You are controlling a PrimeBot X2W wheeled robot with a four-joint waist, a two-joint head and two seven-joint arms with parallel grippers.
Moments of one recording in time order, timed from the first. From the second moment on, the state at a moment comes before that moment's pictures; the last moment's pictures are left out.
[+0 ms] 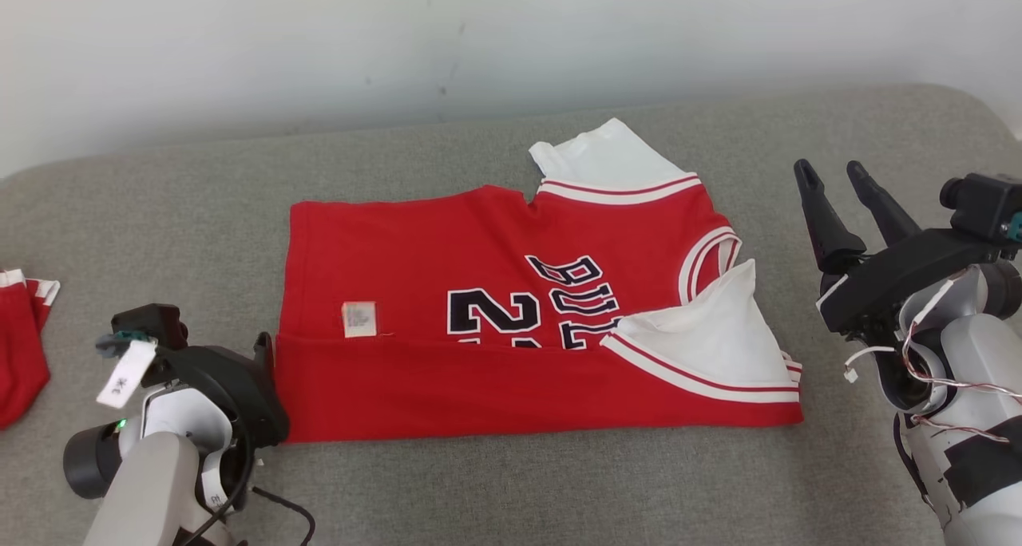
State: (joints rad) left arm -0.50 0.12 -0.14 0.66 -0.34 0.12 0.28; right arm -0.52 -0.26 0.13 0.42 0.66 0.09 0.03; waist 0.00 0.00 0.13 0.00
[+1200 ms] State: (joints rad) left arm 0.11 0.18 -0.19 0.23 -0.26 0.06 -0.24; right arm 0.10 -0.13 0.10 0.18 0.42 -0.10 -0.25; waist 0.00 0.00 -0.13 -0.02
